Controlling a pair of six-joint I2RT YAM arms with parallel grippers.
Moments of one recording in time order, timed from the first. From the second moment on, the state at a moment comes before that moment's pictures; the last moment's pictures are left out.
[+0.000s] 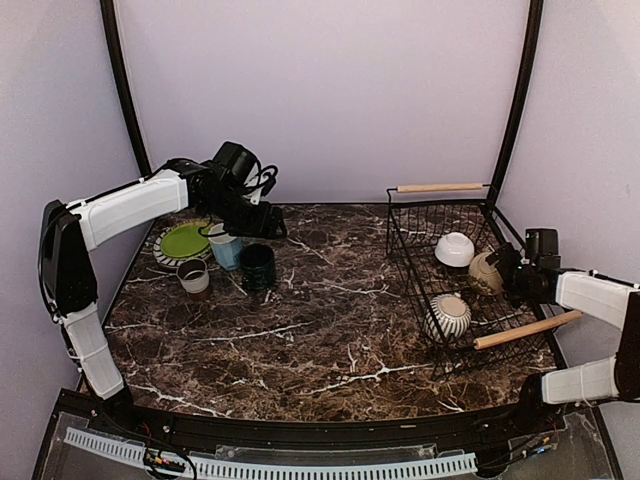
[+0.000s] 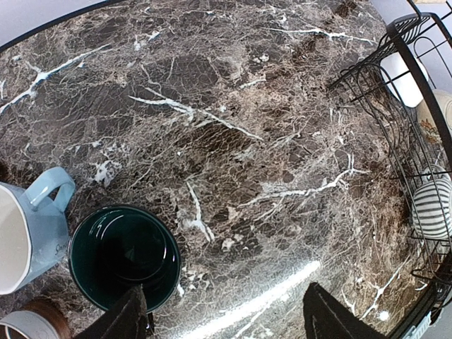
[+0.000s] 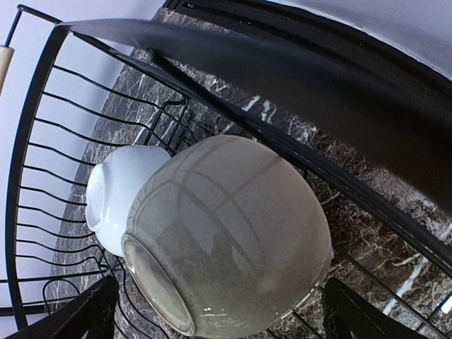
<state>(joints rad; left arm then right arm) -0.57 1.82 1.65 -0.76 0.13 -0.27 -0.05 1.16 0.54 -0.11 -0.02 0.94</state>
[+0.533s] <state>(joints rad) -0.57 1.82 1.65 -0.76 0.13 -0.27 -0.03 1.21 0.61 -0.16 -0.01 0.86</state>
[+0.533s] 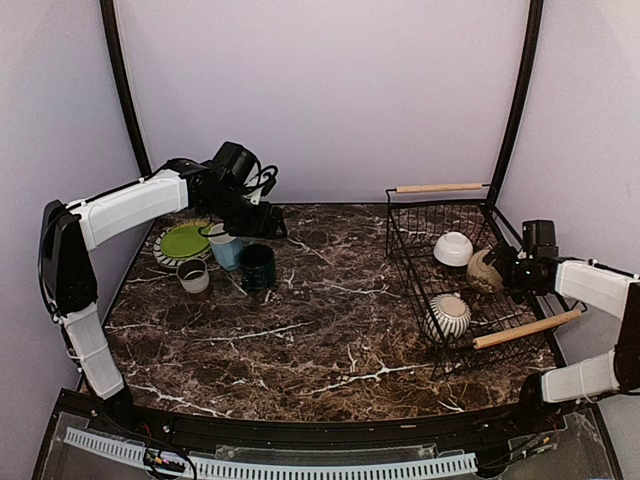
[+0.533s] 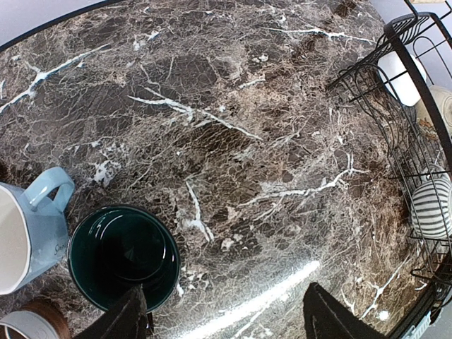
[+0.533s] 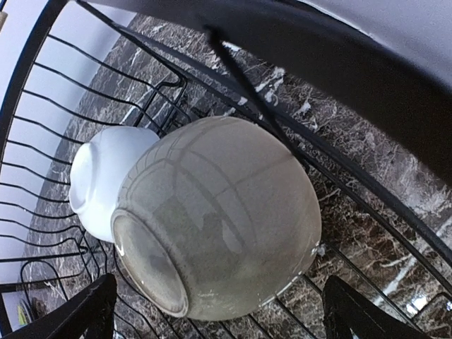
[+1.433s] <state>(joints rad) -0.57 1.82 1.65 -0.76 0.14 -0.27 0.04 1.51 1.09 -0.65 0.07 0.25</state>
